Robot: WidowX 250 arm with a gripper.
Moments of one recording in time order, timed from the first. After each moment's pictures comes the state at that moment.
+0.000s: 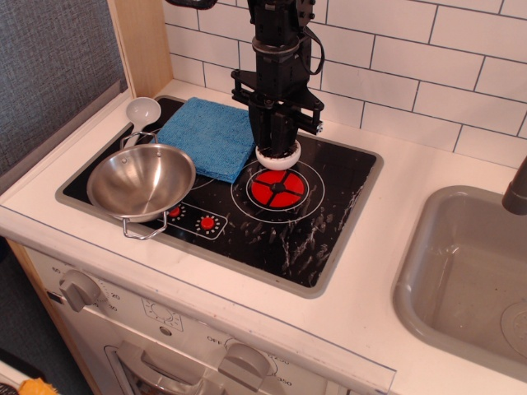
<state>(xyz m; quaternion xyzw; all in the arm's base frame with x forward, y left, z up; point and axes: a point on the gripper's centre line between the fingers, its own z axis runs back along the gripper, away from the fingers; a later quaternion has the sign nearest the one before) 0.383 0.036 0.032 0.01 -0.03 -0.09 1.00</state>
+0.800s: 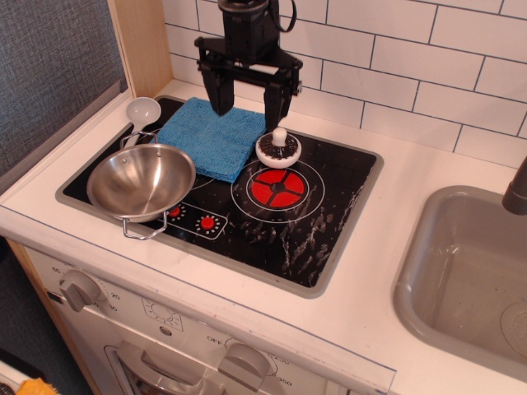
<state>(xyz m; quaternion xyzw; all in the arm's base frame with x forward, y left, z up) 0.362 0.053 0.070 0.00 -0.04 0.00 1.00</state>
